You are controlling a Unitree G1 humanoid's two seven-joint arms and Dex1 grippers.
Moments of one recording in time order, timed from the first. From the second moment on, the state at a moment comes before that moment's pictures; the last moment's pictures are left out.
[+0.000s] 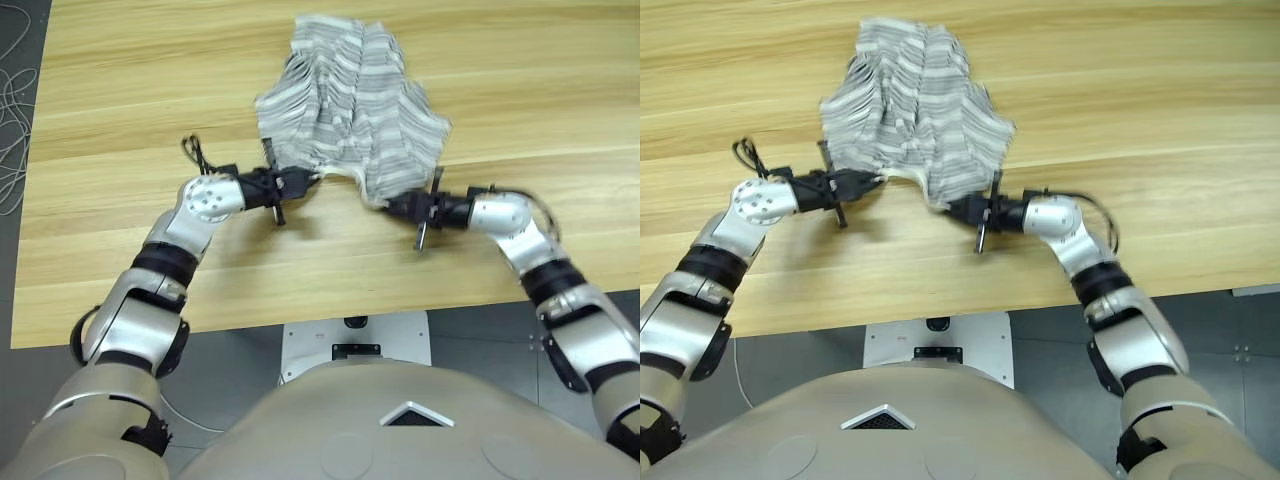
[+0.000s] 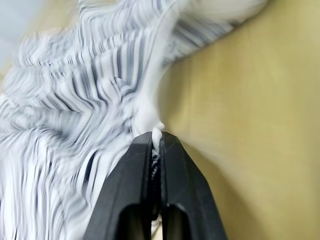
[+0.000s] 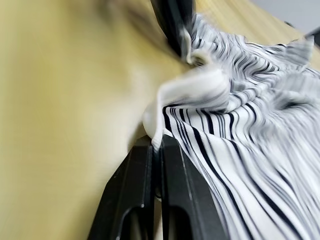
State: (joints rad) left arm -0.40 0.59 -0.53 0.71 0.09 -0.58 -0.79; right arm -0.32 -0.48 0.59 0.54 0.03 -0.51 0.94
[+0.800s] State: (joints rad) left arm 0.06 0.95 0.10 -0.43 -1.00 -0.24 -1.32; right arm -0.06 -0.83 0.00 -0.45 0.89 -0.03 1.28
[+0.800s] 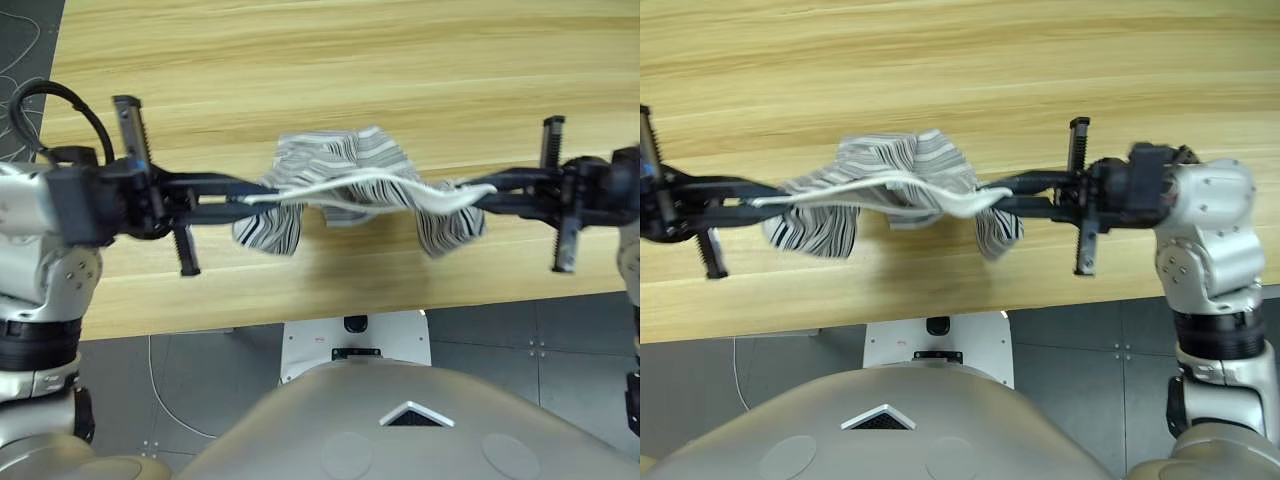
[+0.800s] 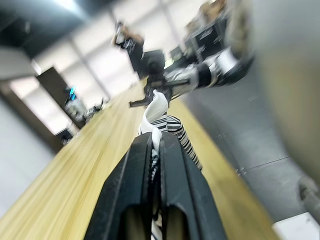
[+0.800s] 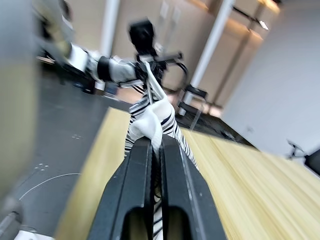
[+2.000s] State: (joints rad) left arm -0.44 0.69 -0.59 0.68 0.17 -0.66 -0.79; right arm -0.35 -0.63 0.73 0.42 -0.03 -0.55 0.81
